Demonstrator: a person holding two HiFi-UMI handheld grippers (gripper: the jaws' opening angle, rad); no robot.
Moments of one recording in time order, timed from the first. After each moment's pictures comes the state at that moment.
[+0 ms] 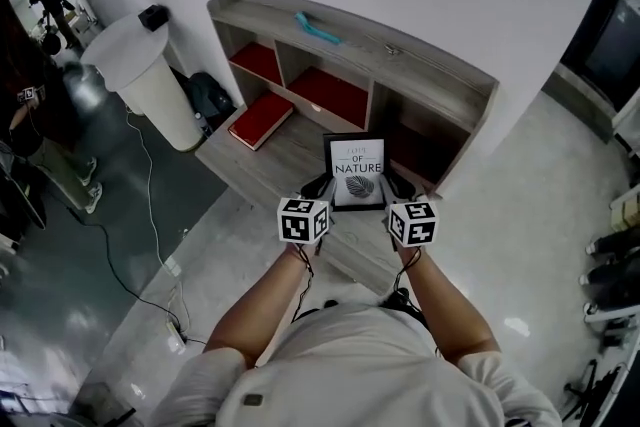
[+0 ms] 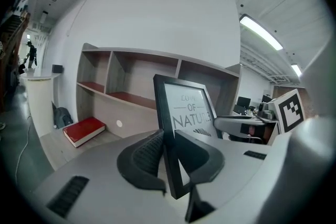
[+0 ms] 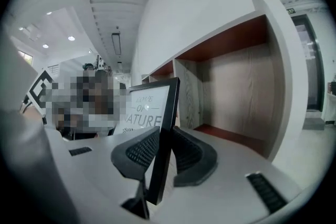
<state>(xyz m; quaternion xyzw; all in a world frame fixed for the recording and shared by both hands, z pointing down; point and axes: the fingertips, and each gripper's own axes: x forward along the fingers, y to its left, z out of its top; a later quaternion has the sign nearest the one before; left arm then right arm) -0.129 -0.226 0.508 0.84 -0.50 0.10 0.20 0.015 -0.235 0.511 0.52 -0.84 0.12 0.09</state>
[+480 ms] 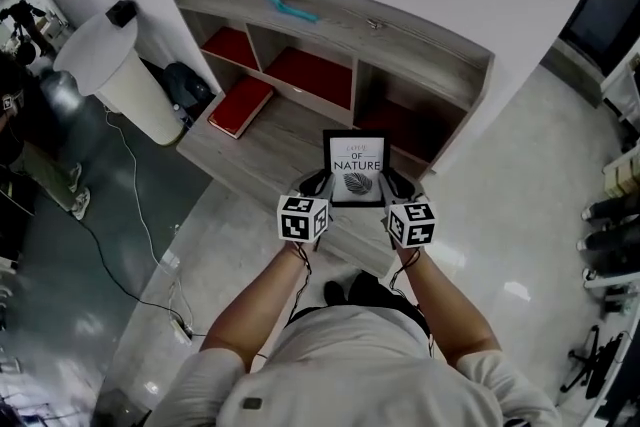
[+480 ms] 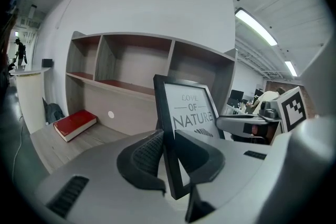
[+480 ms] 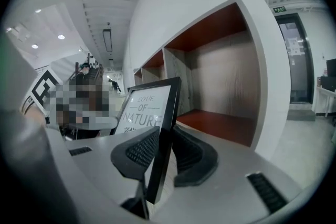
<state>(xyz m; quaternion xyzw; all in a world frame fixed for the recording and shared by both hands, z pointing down) -0.102 -0.221 0.550 0.86 -0.45 0.13 0.21 0.041 -0.210 0.553 0.55 -0.81 0.15 0.10</state>
